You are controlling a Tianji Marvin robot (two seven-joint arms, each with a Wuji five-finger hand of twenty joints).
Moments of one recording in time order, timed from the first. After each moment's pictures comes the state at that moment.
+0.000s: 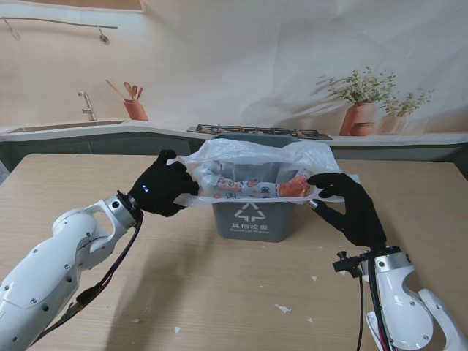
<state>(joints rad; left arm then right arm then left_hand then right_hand) 1.30 -1.02 -1.13 -1.48 1.30 -0.45 0.34 -1.89 -1.16 1.52 -1.92 -0.33 -0.35 -0.24 0.66 -0.66 0.86 -0.19 0.70 -0.20 1.07 0.36 0.83 -0.04 0.68 0.62 0.55 0.13 0.71 0.57 -0.06 0.32 0.90 0.45 0.24 -0.45 0.75 -0.12 0.48 -0.10 0.73 0.42 0.48 0.09 0.90 0.43 0.54 0.20 0.75 0.45 0.23 0.34 0.61 0.31</state>
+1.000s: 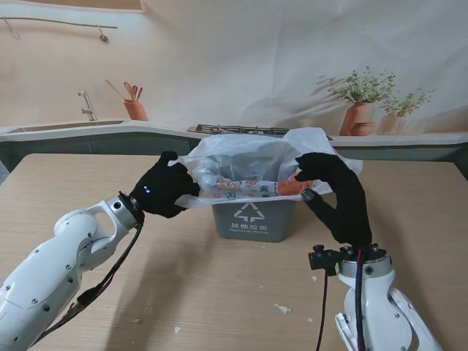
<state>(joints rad) 1.29 -1.01 -1.12 -1.48 1.30 -0.45 0.34 -1.86 -1.20 1.39 -1.99 -0.27 -0.57 -0.38 0.66 -0.68 0.86 -0.19 0.73 -0.17 1.08 0.36 0.85 -0.03 0.68 0.64 0.55 0.14 0.72 0.58 -0.06 0.32 0.91 0.45 0.27 -0.51 0.92 -0.12 0.47 -0.10 0.78 0.41 0.53 0.08 0.94 0.43 0.62 0.19 0.82 0.47 0.29 0.32 0.93 0.42</state>
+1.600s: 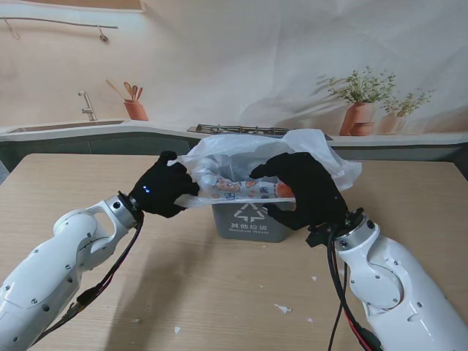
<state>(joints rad) 1.30 -1.01 -1.13 -1.48 1.30 -0.45 0.34 -1.62 -1.14 1.39 -1.80 -0.87 -0.64 -0.33 0.66 -0.68 0.86 -0.19 0.73 -0.17 1.09 0.36 0.85 -0.03 0.68 0.64 0.55 0.14 0.72 0.58 -0.06 0.32 0.91 0.45 0.29 -0.65 1.01 -0.12 0.43 -0.09 0.77 0.38 0.49 0.05 0.89 0.44 0.57 0.13 0.69 0.43 0.24 0.20 0.95 0.27</state>
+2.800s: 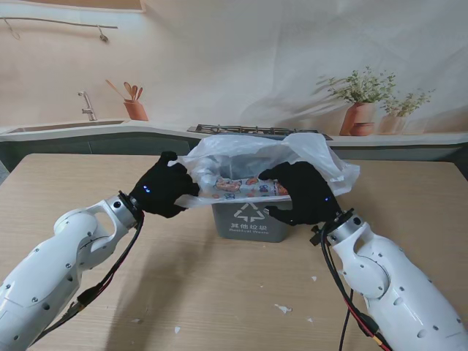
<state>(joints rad) 1.29 -1.01 -1.12 -1.47 1.29 -0.45 0.33 -1.50 -1.08 1.28 -1.58 -0.94 -0.49 -0.36 0.66 -0.68 0.86 -0.19 0.73 -0.17 1.09 0.36 0.85 -0.03 0.68 0.64 0.55 0.14 0.72 0.58 -0.06 0.32 0.91 0.45 0.23 -0.50 0.86 -0.12 0.30 0.01 0.77 0.36 0.36 0.04 0.92 0.43 0.41 0.13 0.74 0.45 0.09 0.19 0.91 0.26</state>
